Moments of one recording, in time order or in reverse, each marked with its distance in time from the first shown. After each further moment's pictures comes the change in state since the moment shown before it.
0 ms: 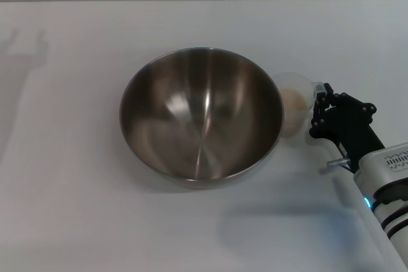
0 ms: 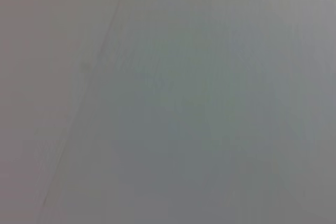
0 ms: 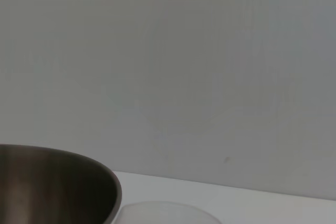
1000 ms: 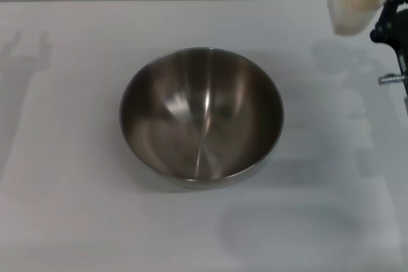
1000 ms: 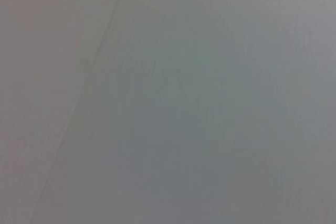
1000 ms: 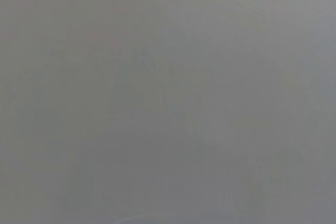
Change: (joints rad) left arm 0.005 -0.018 0.006 0.003 0.000 0.005 0.002; right arm 0.123 -0.004 0.108 -0.125 0.026 -0.373 -0.037
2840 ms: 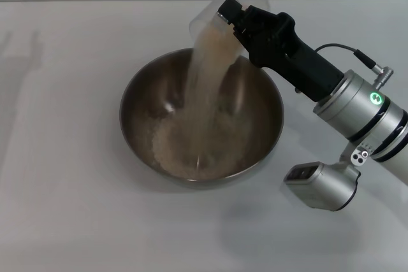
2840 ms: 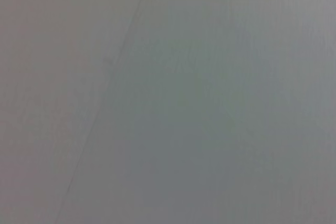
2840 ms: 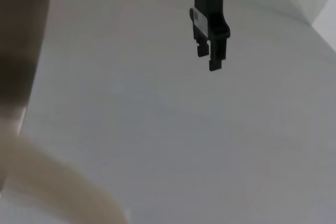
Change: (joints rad) left arm 0.000 -0.015 -0.047 0.004 0.000 -0.020 0.001; right arm 0.194 -0.004 -0.014 -0.167 -0.641 0.005 -1.164
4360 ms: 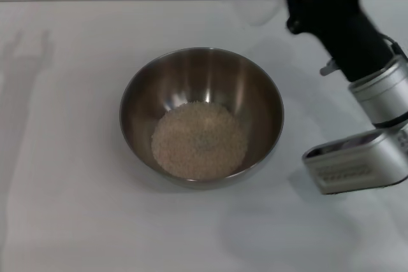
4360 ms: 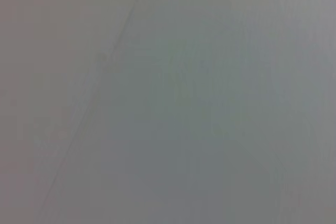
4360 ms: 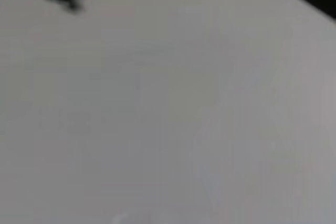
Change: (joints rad) left arm -0.011 -0.036 0.000 -0.009 0.000 0.003 -0.003; right arm -0.101 0.004 0.262 0.099 -0.054 -0.101 0.372
